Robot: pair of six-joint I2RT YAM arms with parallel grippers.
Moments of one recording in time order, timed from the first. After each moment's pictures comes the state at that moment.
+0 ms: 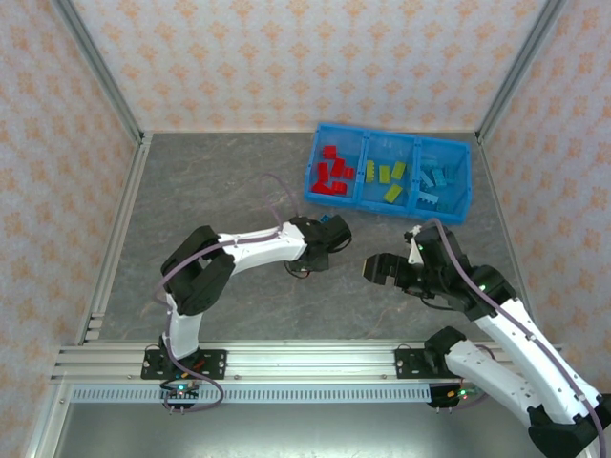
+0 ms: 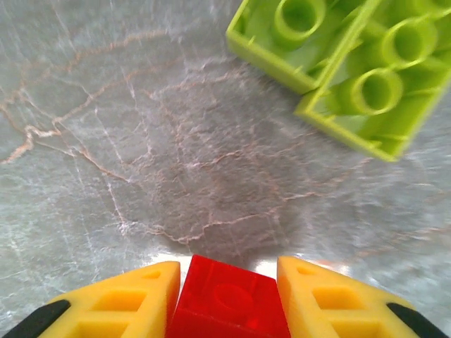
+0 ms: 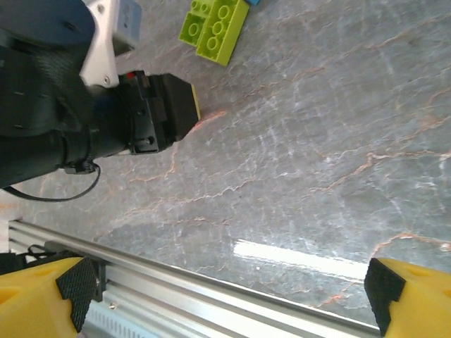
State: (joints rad) left arm -0.87 1.93 1.39 -0.87 -0.26 -0.98; right arm 0.55 0.70 0.83 -0.99 -0.24 0.76
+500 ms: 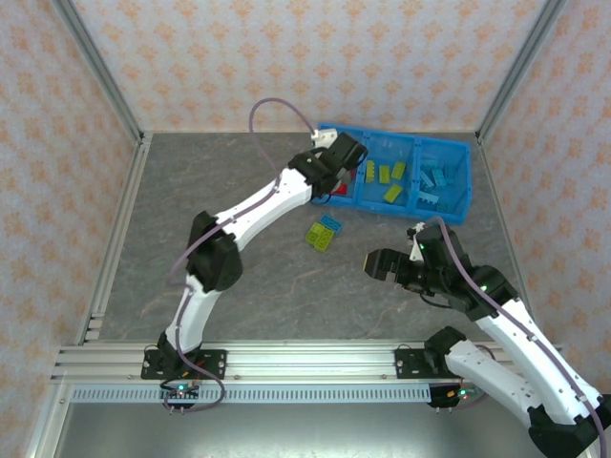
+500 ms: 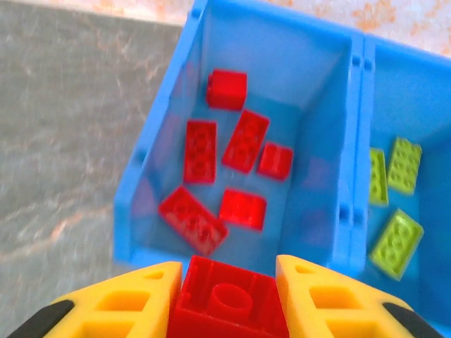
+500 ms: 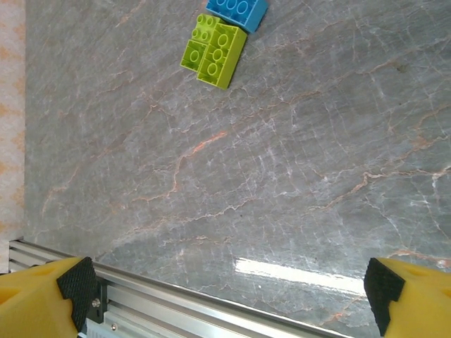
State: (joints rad) left arm -0.71 2.24 2.21 -0.84 -0.51 -0.72; right arm 0.55 0.70 0.84 -0.98 -0.18 0.77
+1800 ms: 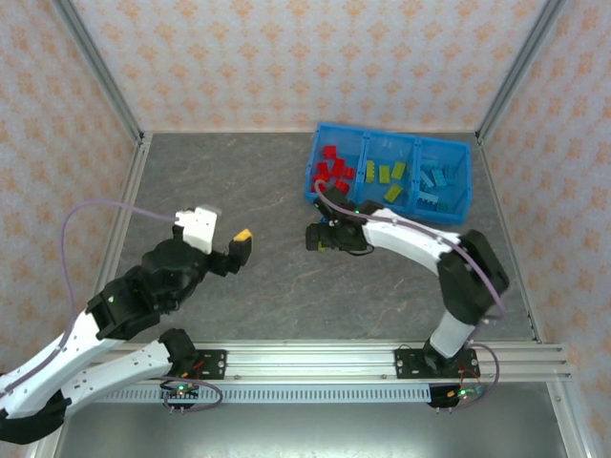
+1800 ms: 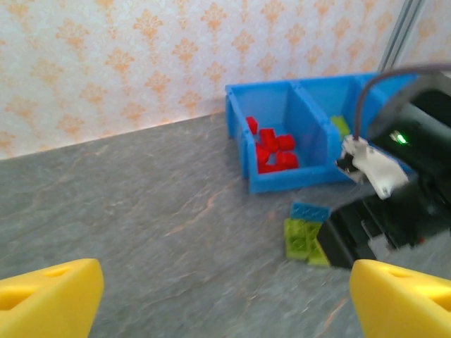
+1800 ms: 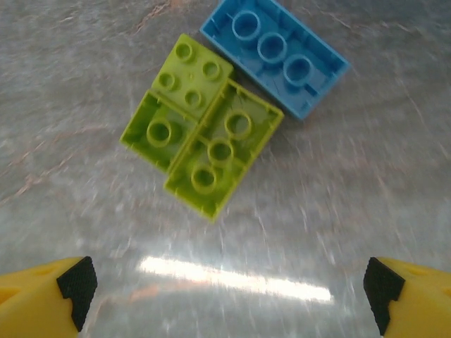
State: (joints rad) left arm -0.86 0.61 0.89 -0.65 -0.54 -0.17; right arm 0.72 1.73 1.22 -0.68 0.06 0.62
